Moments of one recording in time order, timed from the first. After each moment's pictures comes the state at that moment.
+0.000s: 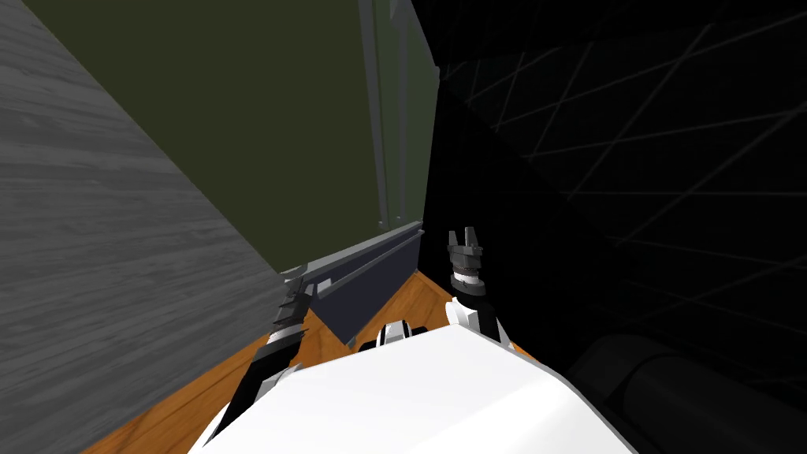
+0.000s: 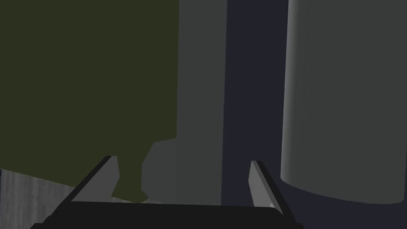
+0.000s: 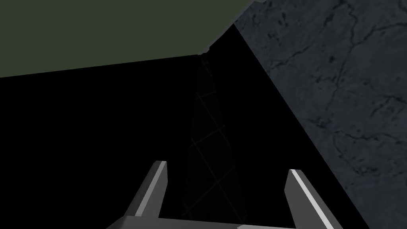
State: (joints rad) left arm 0.45 0.17 0.13 -1.76 0.17 -0.58 -0.07; right arm 0.50 0.03 0.05 -2.37 0.00 -0.63 0.05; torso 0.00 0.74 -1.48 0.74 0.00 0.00
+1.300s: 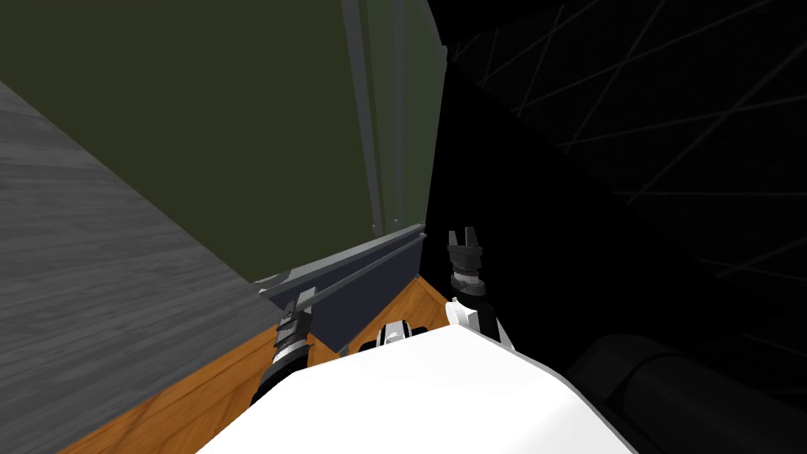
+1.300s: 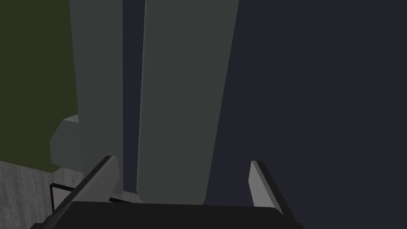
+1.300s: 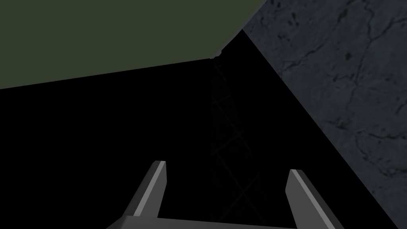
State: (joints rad) left arm 0.46 -0.04 0.21 -1.61 0.22 -0.57 -0.05; right arm 0.50 0.03 0.05 -2.37 0.00 -0.63 0.05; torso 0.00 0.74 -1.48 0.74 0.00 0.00
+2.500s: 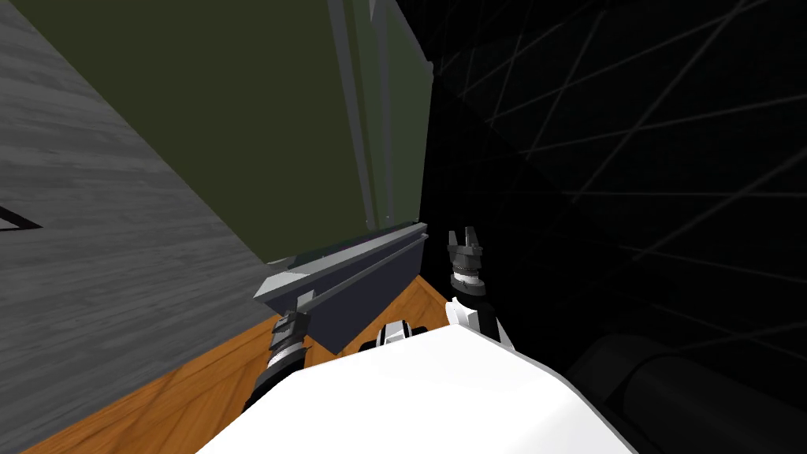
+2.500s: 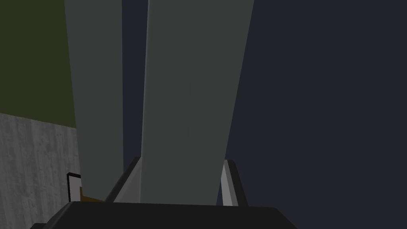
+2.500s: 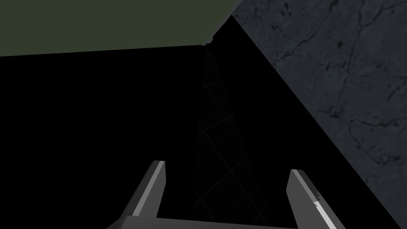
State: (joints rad) left arm 0.51 -0.04 0.19 -1.68 0.23 -0.54 -0.04; right arm 0.50 0.03 0.05 -2.37 0.00 -0.63 0.05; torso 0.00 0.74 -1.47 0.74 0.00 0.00
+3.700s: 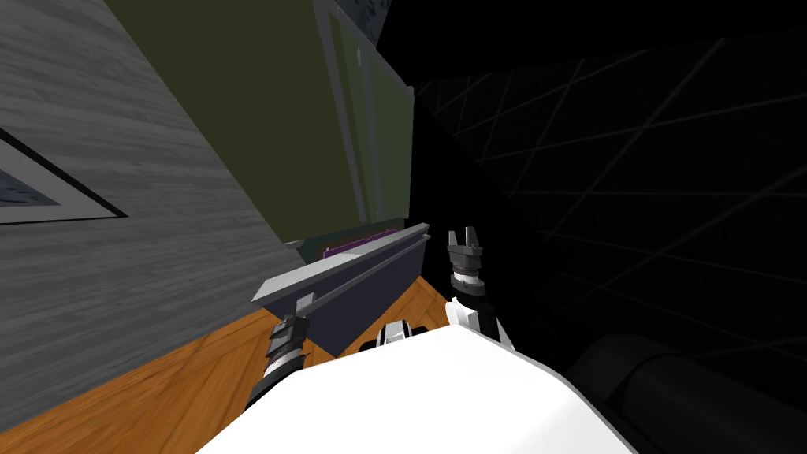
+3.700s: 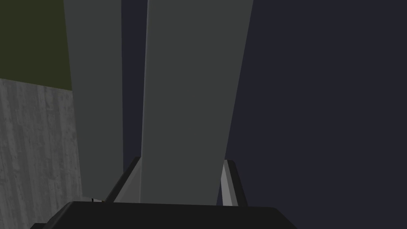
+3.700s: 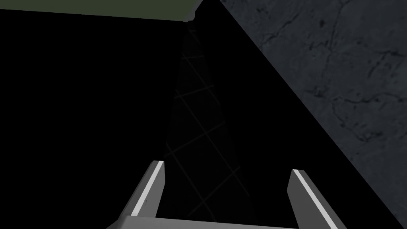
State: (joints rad) left arm 0.56 -0.04 0.16 -1.71 0.22 -0.56 -0.04; right arm 0.50 0.03 0.05 -2.37 0.00 -0.63 0.05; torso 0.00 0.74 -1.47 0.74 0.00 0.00
